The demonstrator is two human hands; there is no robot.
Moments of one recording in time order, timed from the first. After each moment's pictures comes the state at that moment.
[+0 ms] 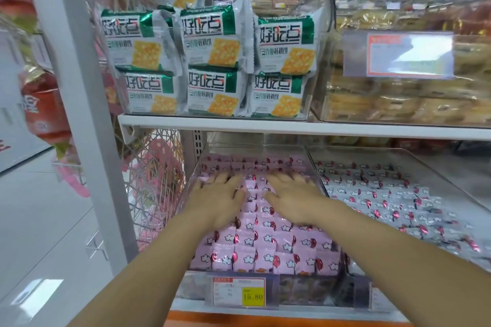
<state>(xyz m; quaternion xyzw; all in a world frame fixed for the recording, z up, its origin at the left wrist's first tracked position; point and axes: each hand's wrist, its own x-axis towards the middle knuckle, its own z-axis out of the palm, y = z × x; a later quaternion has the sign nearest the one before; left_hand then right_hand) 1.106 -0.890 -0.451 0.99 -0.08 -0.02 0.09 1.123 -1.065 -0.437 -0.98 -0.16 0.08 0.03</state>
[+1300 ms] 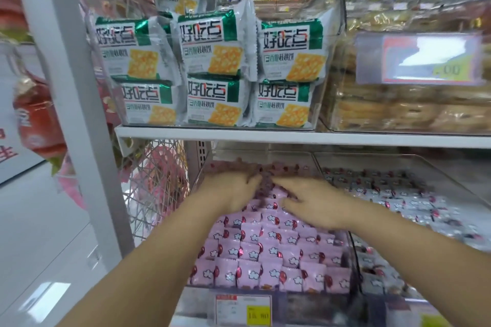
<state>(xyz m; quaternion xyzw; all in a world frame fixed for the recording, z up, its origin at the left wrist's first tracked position) 1.143 -0.902 -0.420 0.99 -0.08 -0.03 0.11 1.136 -1.087 -0.423 -0.96 -0.26 0.04 0.08</state>
